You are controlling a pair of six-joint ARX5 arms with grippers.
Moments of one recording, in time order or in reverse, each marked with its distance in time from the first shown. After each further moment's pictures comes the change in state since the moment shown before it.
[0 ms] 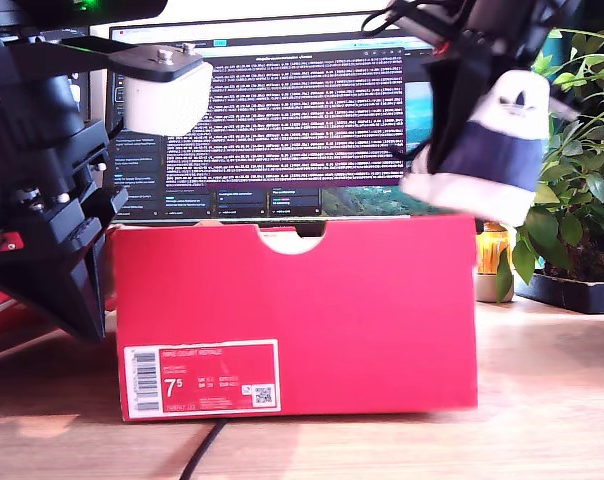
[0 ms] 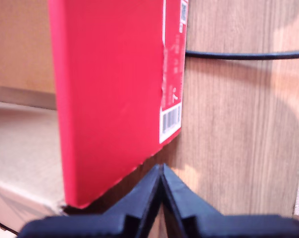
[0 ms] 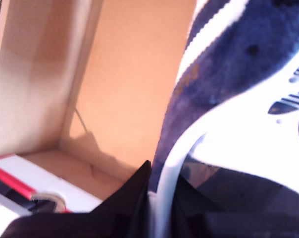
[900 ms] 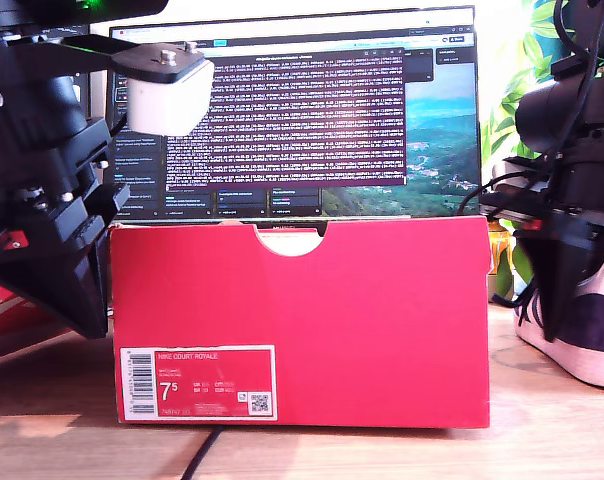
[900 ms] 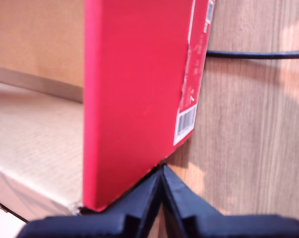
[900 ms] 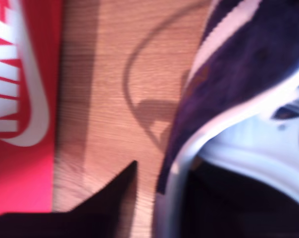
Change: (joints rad) left arm 0.000 0.000 0.000 0.012 -0.023 0.001; right arm -0.216 0.147 -0.291 0.171 0.053 -0.124
